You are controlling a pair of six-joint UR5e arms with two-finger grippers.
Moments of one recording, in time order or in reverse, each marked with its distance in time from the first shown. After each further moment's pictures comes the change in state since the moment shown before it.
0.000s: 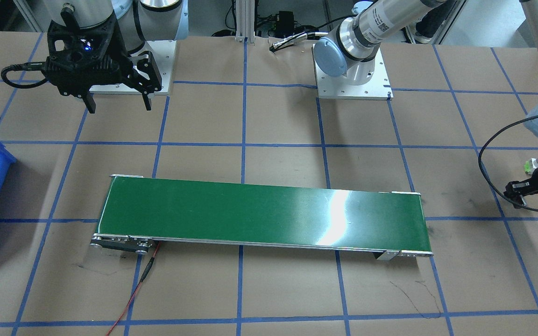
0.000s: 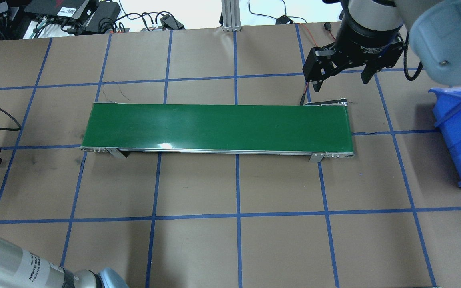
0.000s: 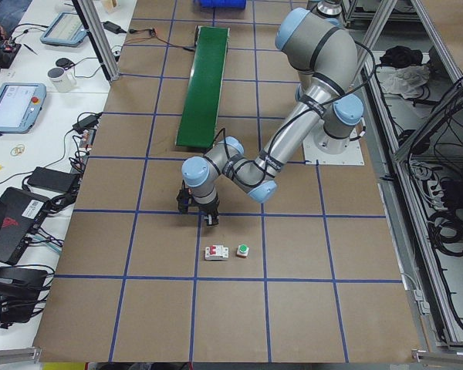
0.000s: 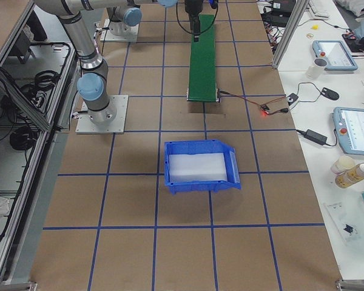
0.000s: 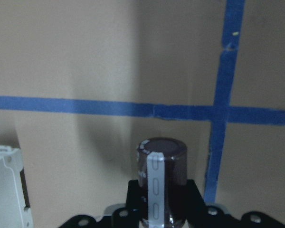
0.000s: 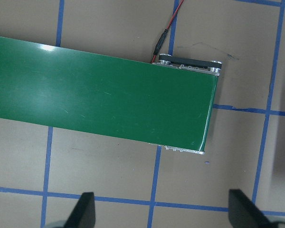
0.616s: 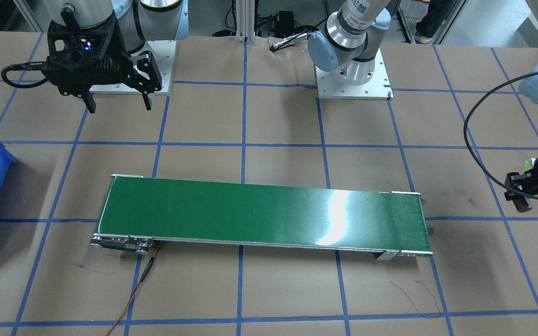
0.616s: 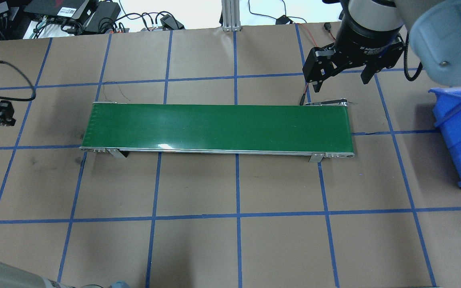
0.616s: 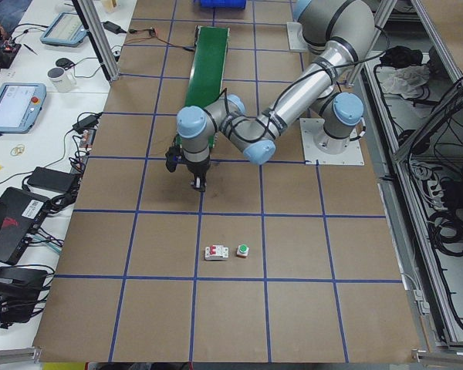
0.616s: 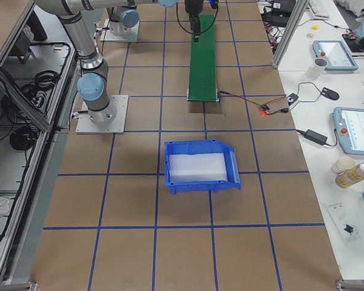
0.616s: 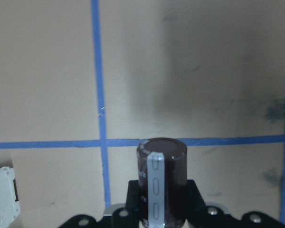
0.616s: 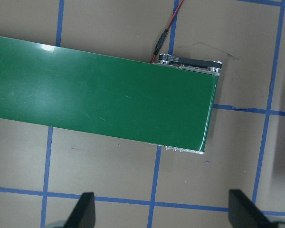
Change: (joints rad) left arm -0.176 0.213 0.004 -0.101 -0.085 -0.075; right arm 0.000 0.000 0.000 0.000 0.000 0.000
